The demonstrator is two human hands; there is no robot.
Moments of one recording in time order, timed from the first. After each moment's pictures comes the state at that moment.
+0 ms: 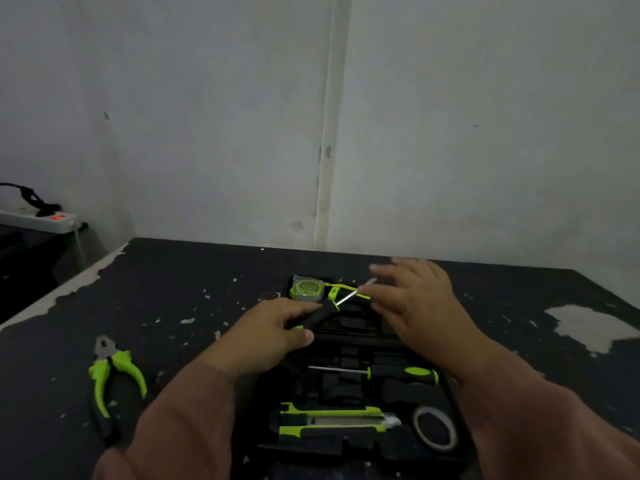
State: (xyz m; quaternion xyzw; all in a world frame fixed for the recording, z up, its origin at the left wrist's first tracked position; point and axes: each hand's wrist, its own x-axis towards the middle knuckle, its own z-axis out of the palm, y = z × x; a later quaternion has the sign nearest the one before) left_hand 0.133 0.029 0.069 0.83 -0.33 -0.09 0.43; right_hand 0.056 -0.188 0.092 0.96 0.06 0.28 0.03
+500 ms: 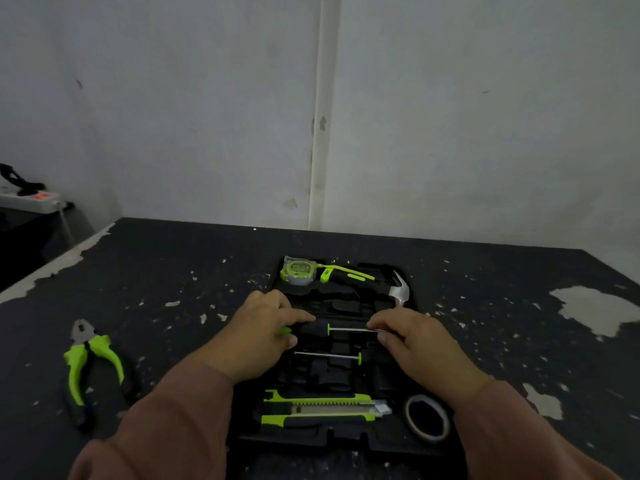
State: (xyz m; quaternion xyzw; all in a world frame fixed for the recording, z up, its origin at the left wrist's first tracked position) left_hand 0.143 0.013 0.029 0.91 -0.36 -0.02 0.23; right_hand 0.047 -0.212 0.026 0.97 0.03 0.15 -0.20
